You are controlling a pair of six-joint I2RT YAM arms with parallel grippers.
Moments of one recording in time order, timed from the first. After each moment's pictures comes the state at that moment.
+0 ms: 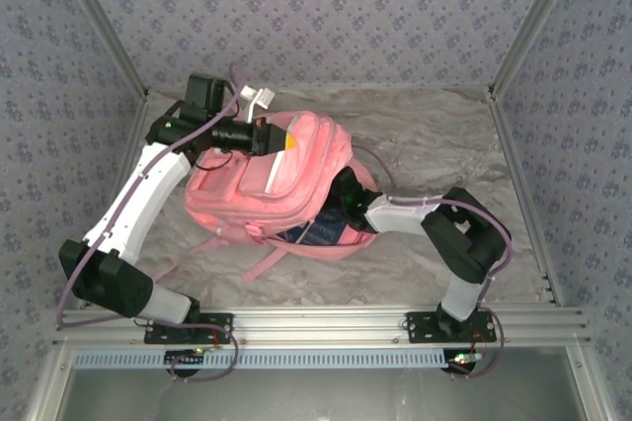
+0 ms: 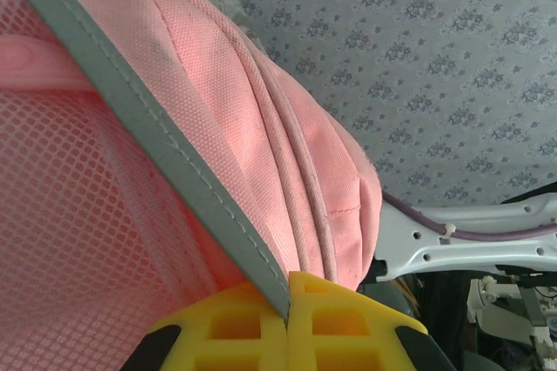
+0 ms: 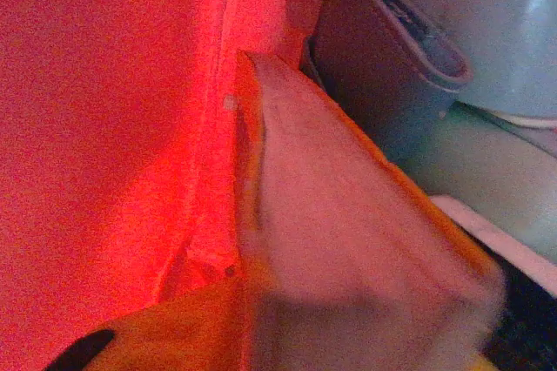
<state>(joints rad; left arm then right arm) -0.37 1.43 1.50 -0.77 0.95 -0.40 0.81 1.76 0.92 0.51 -0.25 1.14</state>
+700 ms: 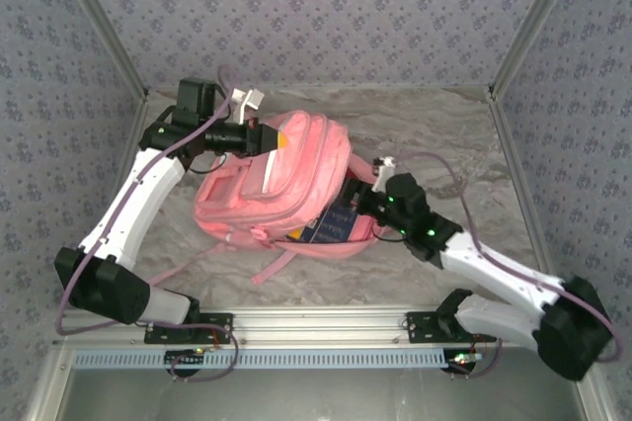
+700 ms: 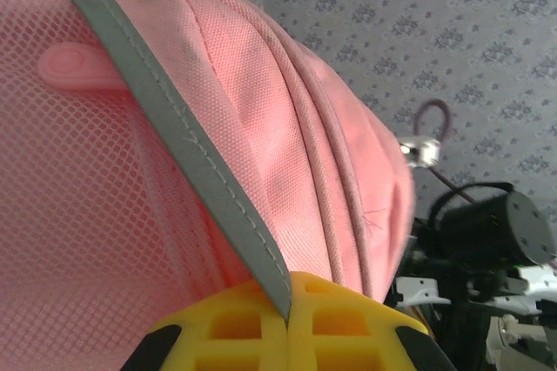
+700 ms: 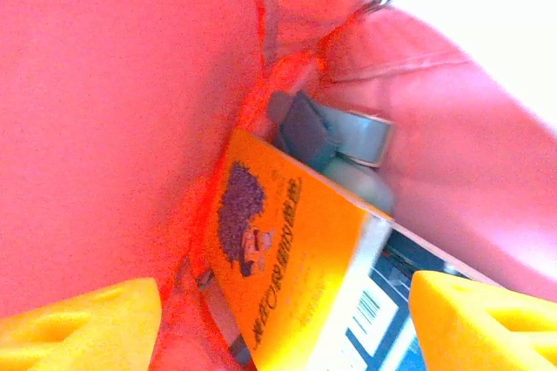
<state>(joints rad) -0.32 1.39 1.44 -0.73 0.89 -0.43 0.72 0.99 0.59 0.09 -0.06 0.87</state>
